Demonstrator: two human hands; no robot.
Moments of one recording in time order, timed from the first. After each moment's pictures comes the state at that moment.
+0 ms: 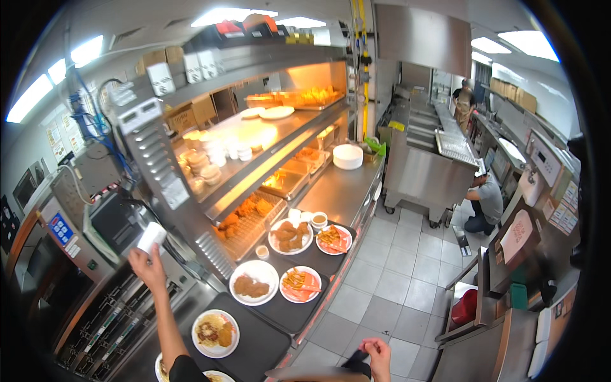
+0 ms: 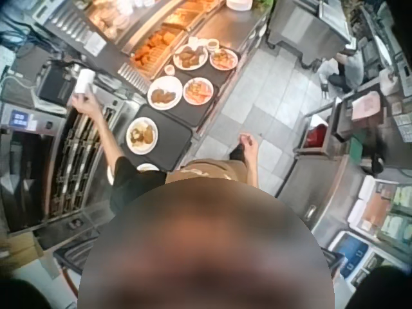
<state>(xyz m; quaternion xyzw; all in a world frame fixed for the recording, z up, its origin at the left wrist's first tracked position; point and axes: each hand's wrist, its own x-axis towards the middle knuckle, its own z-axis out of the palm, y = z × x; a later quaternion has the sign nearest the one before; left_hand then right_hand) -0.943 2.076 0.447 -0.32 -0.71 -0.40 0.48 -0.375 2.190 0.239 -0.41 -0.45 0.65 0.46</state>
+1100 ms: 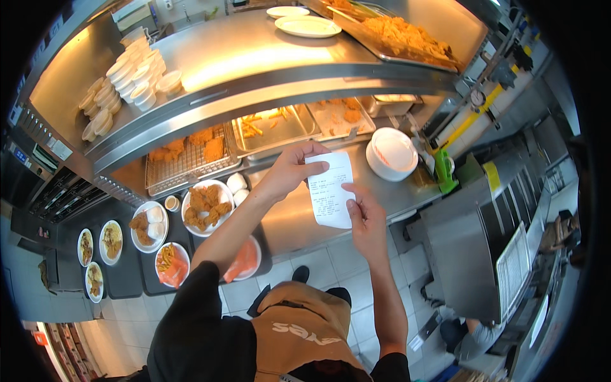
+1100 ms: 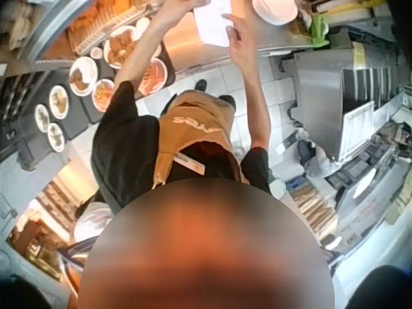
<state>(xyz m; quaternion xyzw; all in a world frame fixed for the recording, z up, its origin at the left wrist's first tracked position) -0.775 2.892 0.406 -0.30 -0.60 -0.68 -0.30 -0.606 3.033 0.394 -0.06 -0.79 0.57 0.21</state>
